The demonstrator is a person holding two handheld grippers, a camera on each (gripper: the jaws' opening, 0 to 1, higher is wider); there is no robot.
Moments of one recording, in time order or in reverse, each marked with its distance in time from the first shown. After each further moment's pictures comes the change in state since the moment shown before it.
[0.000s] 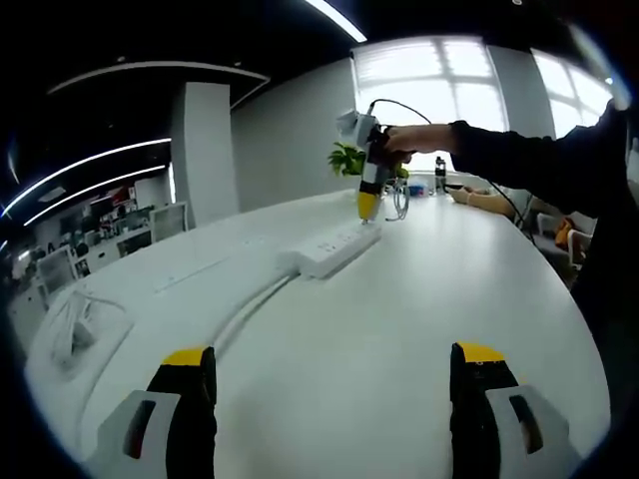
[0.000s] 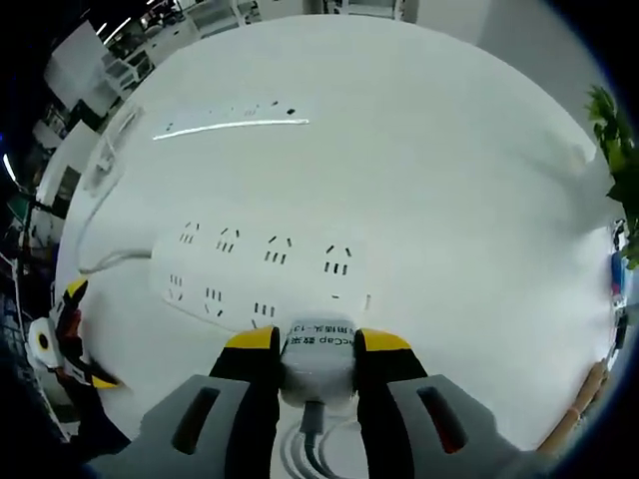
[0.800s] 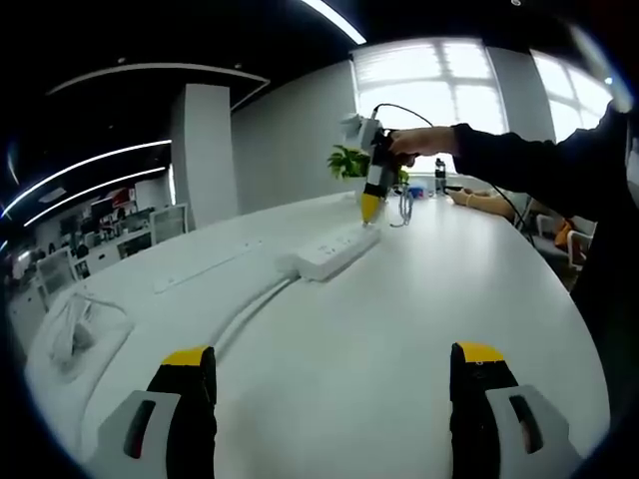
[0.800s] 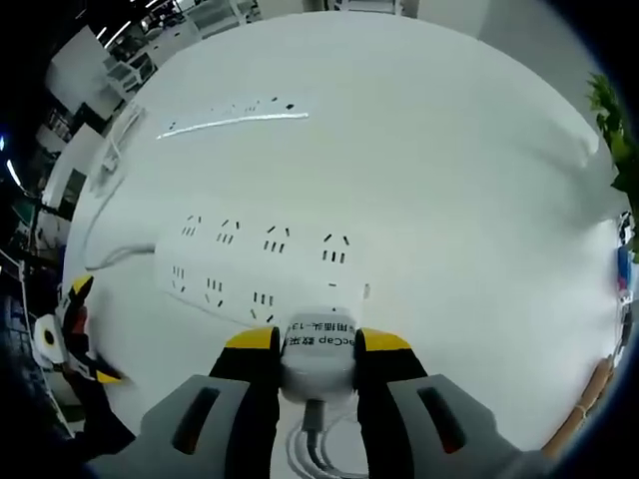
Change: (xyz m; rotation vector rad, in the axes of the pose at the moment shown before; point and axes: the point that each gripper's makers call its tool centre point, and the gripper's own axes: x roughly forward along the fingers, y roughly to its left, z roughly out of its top) left arm -0.002 -0.002 0.002 0.001 -0.006 -0.002; right arm 0.003 -0.003 -0.001 0.016 0.023 0.034
